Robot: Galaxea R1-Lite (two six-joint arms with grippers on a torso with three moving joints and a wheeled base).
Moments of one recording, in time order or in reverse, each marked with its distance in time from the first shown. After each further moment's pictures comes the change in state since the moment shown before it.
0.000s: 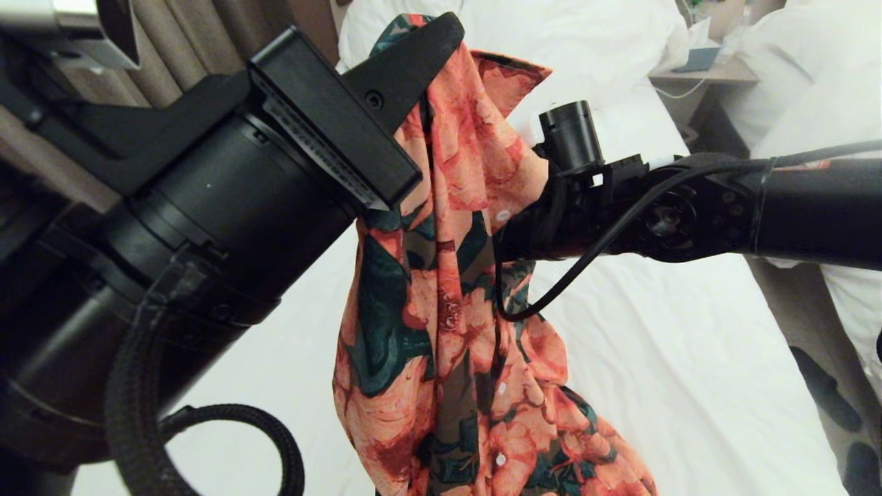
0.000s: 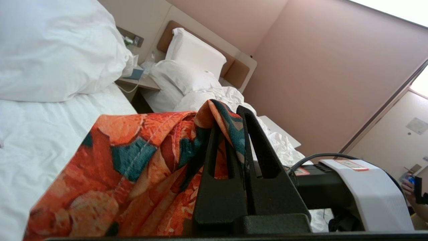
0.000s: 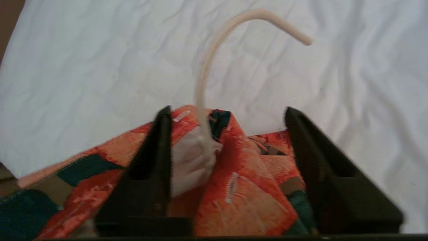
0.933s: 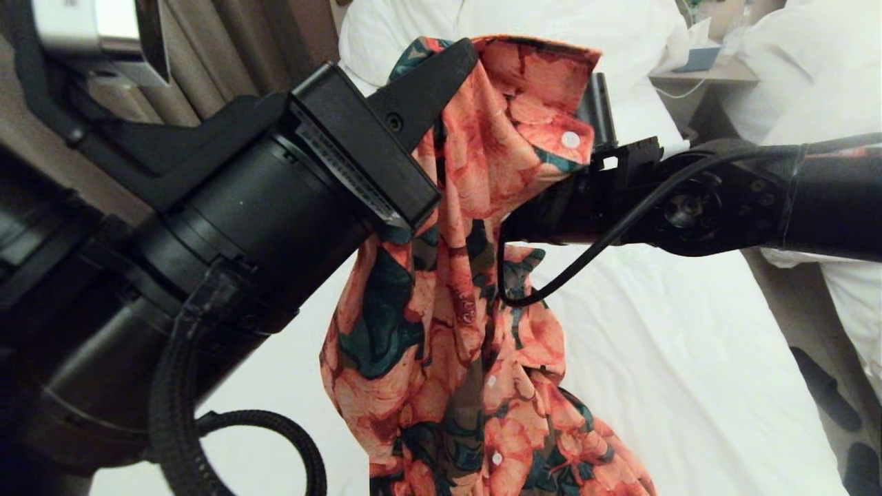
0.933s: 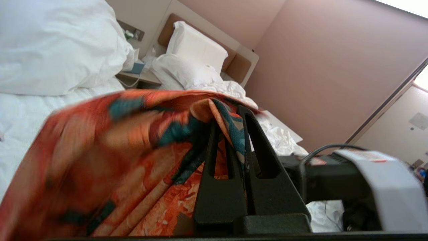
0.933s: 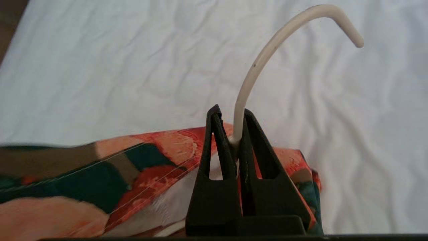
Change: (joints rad) left arm 0.000 0.019 0.007 0.000 0.001 0.000; right arm 0.016 -0.041 0.007 -0.054 -0.141 -0.003
